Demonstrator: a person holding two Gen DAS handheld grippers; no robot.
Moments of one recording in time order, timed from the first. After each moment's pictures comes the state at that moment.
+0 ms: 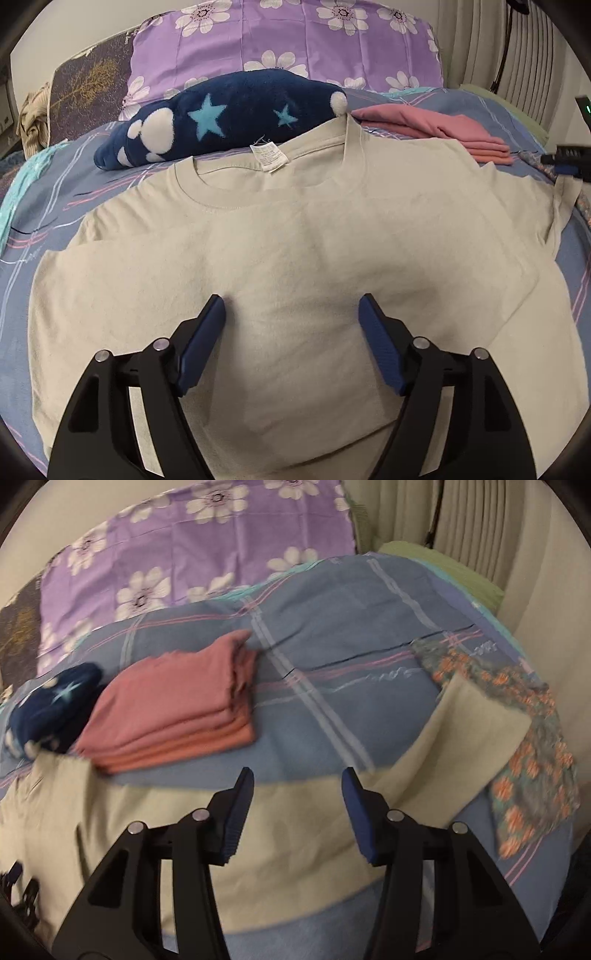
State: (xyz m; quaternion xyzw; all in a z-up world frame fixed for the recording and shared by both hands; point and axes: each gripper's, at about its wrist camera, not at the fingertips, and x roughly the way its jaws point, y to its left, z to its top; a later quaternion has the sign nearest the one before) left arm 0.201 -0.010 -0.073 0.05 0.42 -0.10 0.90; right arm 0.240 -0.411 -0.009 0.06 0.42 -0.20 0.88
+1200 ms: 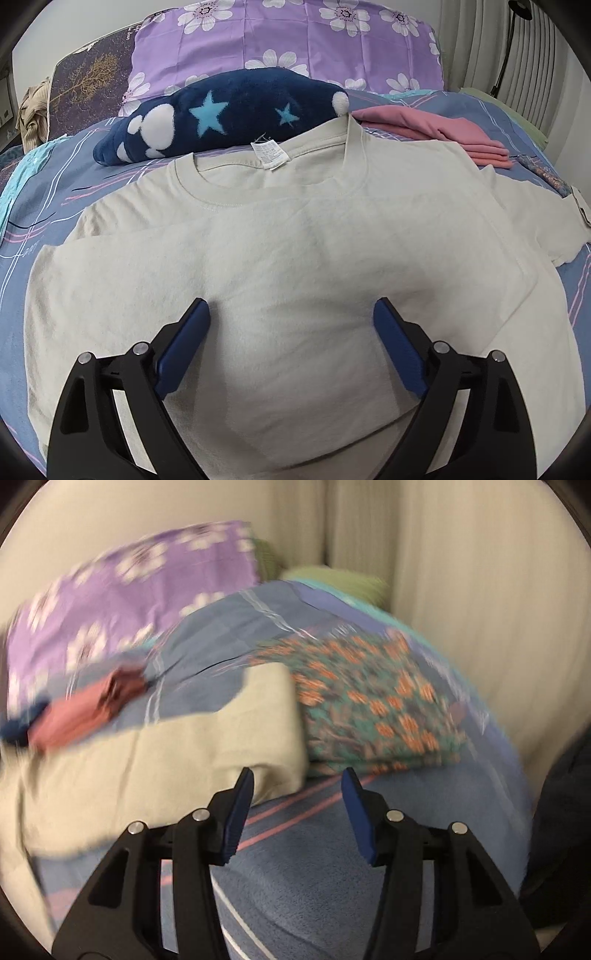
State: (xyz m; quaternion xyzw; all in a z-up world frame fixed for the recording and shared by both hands) left arm 0.203 -0.007 -0.073 0.04 0.43 -0.11 0.90; right arm 0.048 -0.507 -0.025 0.02 0.35 -0.27 0.90
